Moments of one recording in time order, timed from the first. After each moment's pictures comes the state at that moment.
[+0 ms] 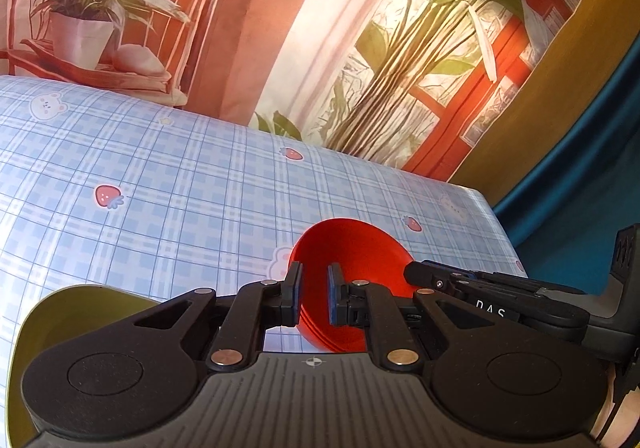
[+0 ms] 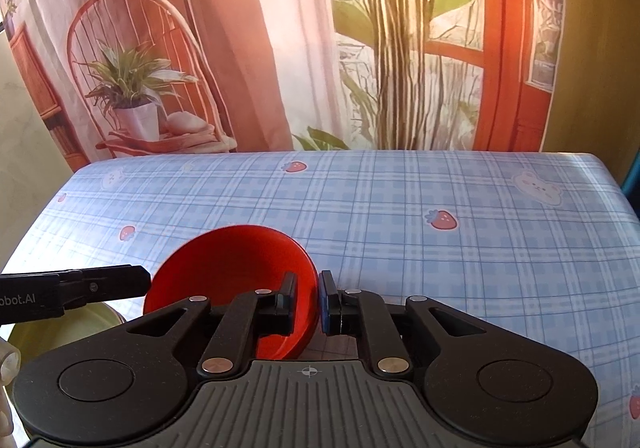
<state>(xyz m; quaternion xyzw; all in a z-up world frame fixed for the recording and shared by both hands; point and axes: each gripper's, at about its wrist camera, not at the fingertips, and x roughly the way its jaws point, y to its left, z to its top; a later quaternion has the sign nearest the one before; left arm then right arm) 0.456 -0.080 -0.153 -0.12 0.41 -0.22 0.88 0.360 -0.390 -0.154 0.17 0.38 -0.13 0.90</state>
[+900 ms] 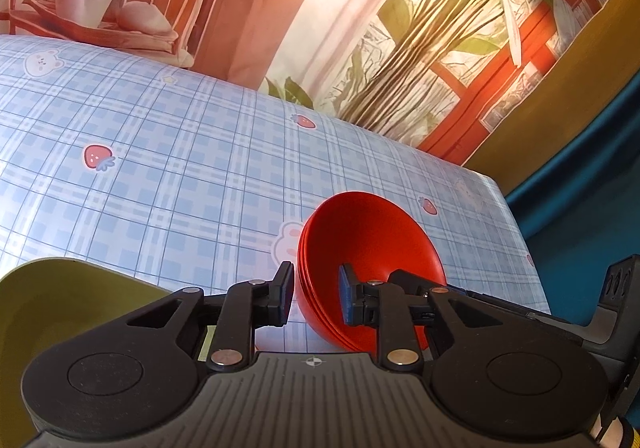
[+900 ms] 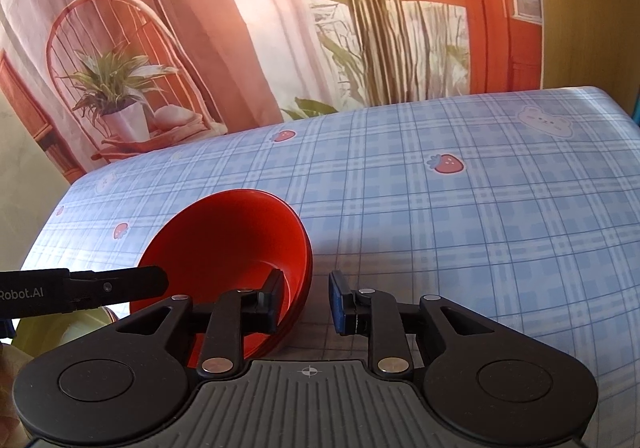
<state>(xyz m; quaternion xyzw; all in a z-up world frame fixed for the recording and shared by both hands) 0.473 -0.088 -0.178 -0.14 0.45 -0.21 0.86 0.356 -0.397 -0.189 0.24 0.38 -0.13 0.88</state>
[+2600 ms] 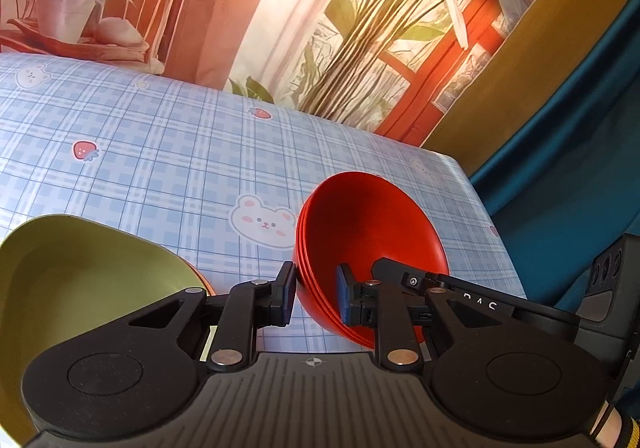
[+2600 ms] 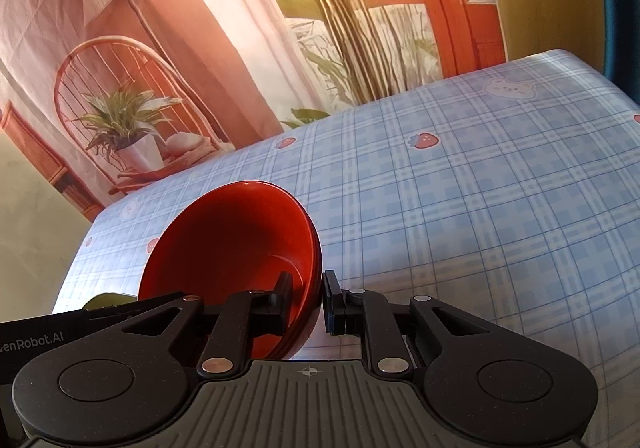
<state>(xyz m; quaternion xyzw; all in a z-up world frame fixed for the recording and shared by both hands) 0.425 -0.085 -0.150 -0.12 0.43 -0.26 0.85 0.304 -0.384 -0.164 0.31 0.35 -0.14 0.87</state>
